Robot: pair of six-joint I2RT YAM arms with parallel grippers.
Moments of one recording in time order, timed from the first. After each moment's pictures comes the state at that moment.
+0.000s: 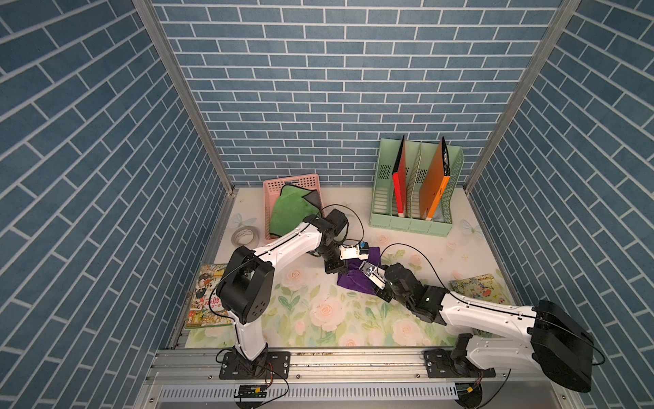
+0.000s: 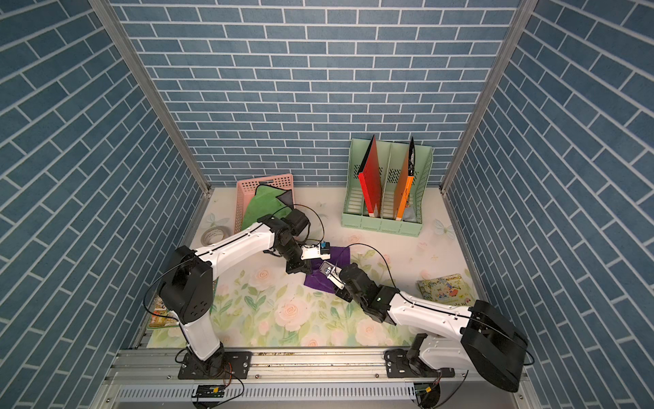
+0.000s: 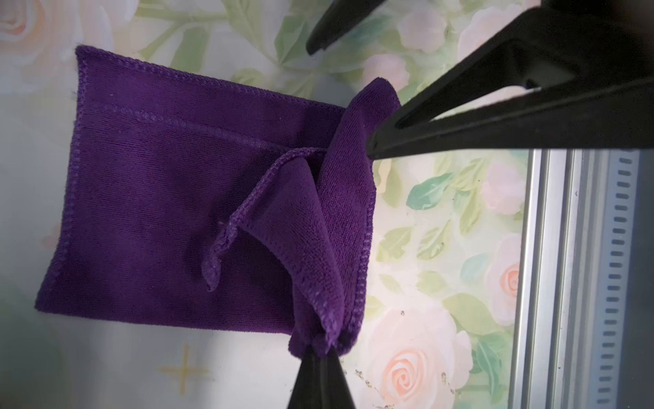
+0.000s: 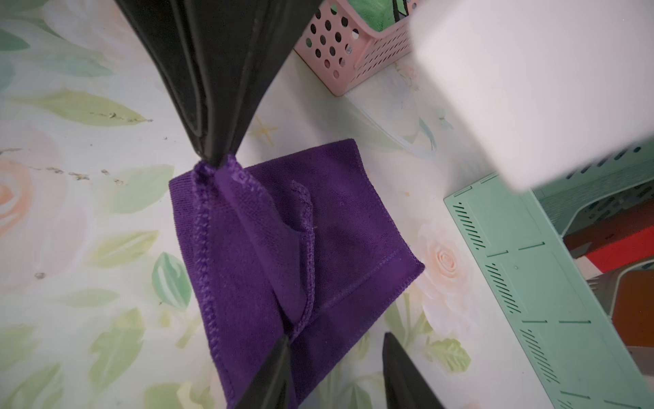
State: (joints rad) left arm -0.63 1.82 1.41 -0.98 0.43 0.79; right arm 0.99 1.21 0.53 0.04 0.25 -0.33
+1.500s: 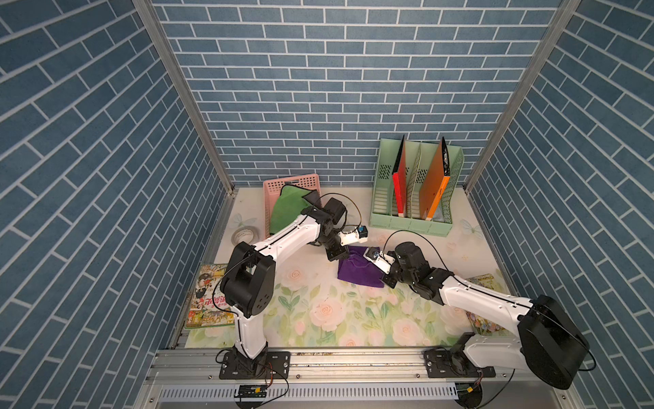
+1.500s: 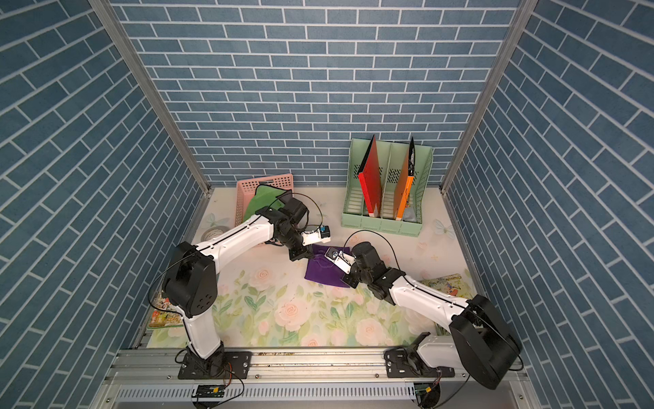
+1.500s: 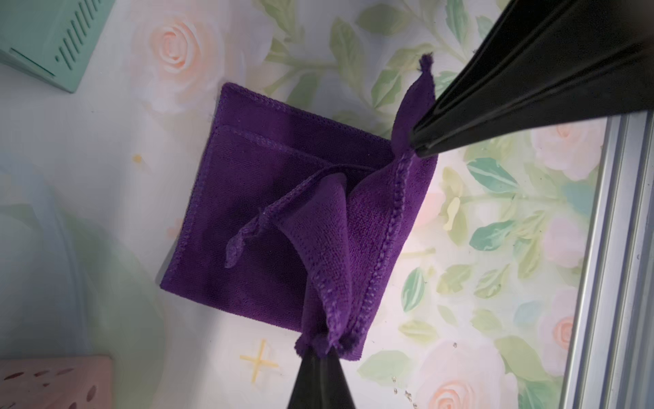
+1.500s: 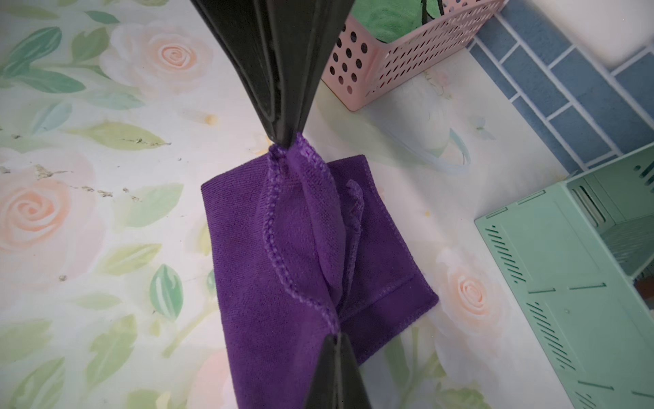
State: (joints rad) left arm -0.58 1.86 1.52 -0.93 0.38 0.70; right arm 0.72 1.30 0.63 0.00 -0.12 -0.44
